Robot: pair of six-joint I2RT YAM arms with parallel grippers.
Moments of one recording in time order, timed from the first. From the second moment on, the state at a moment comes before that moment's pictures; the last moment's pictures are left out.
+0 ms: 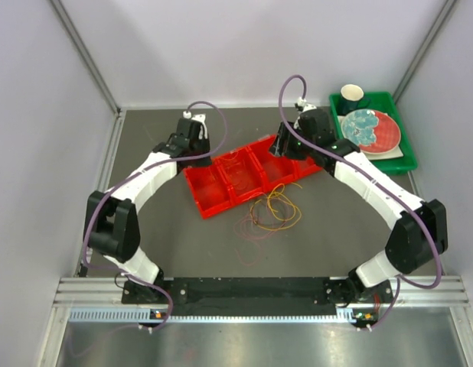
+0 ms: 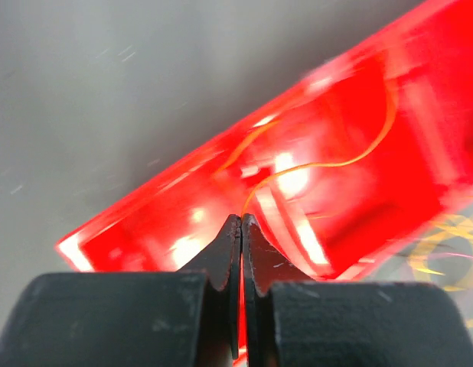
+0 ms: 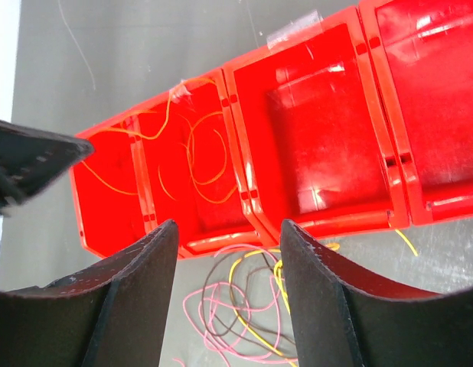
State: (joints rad) left arm -0.36 1.63 1.24 -0.42 -0.01 -0.32; right arm 0.49 1.51 1.30 -0.39 -0.07 0.52
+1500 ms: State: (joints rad) left arm -0.46 1.79 1.23 -0.20 0.15 -0.51; right arm 0.45 1.42 1.16 -0.39 -0.05 0.54
